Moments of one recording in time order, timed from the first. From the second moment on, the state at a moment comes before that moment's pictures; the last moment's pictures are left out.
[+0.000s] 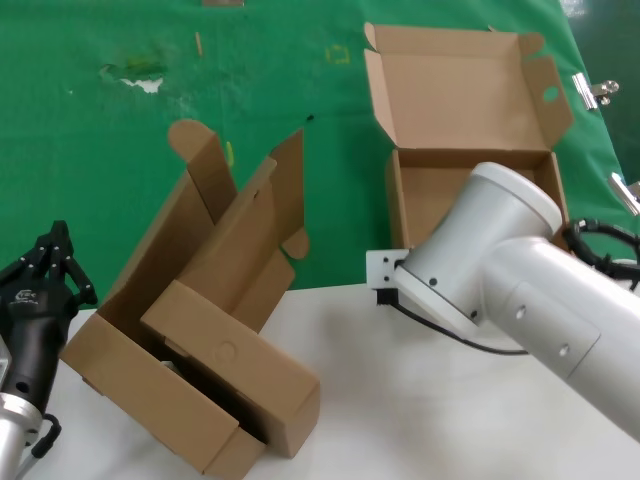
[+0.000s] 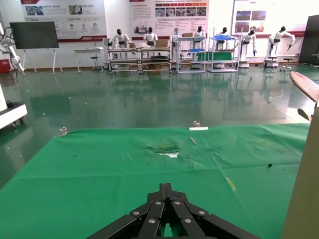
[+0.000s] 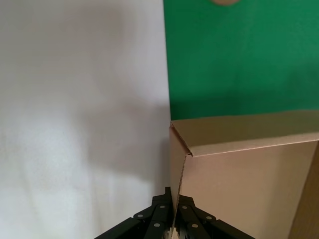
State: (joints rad) left arm 0.00 -0.30 1.60 -1.60 -1.80 0.00 0.00; right arm 0.93 0.27 -2.53 1.23 0.22 -1.34 0.88
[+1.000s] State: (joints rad) left arm 0.00 -0.30 1.60 -1.60 -1.80 0.00 0.00; right arm 0.93 0.13 -2.37 0.94 0.11 -1.14 0.70
